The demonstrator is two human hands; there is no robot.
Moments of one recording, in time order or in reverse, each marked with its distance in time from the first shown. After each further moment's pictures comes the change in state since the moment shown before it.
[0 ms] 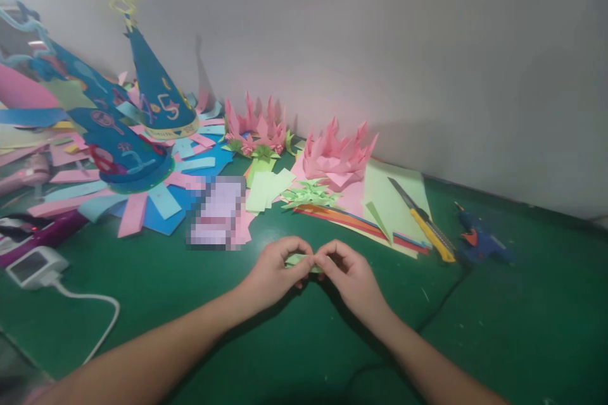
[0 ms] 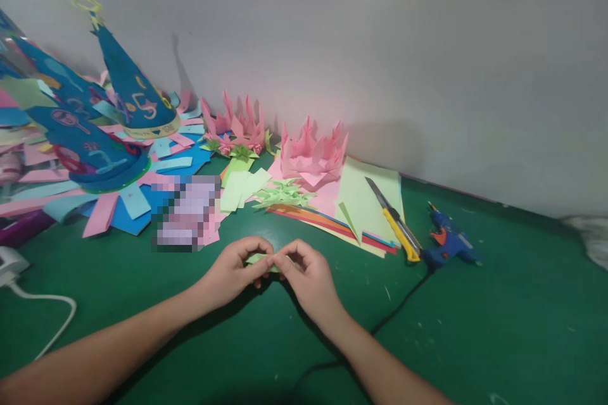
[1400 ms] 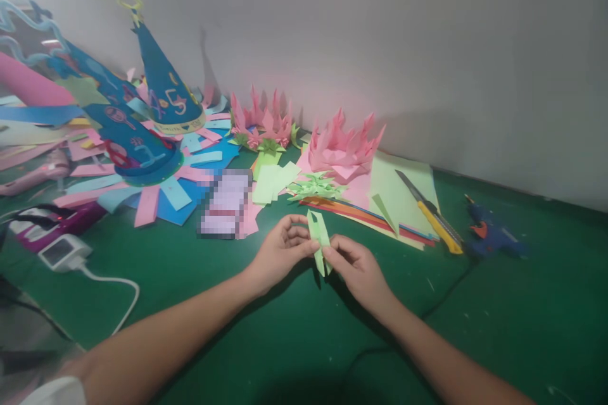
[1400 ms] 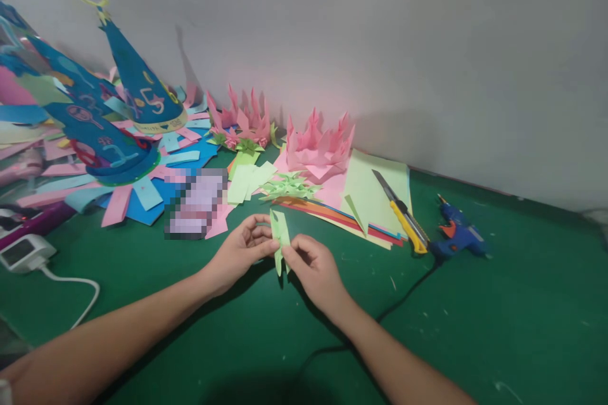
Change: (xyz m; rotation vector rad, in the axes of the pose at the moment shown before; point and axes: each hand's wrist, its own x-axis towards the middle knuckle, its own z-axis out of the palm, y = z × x) left_hand 0.005 0.004 0.001 -0.566 0.079 -0.065; right_hand -0.001 -0.001 -0.003 -0.186 -0.011 -0.147
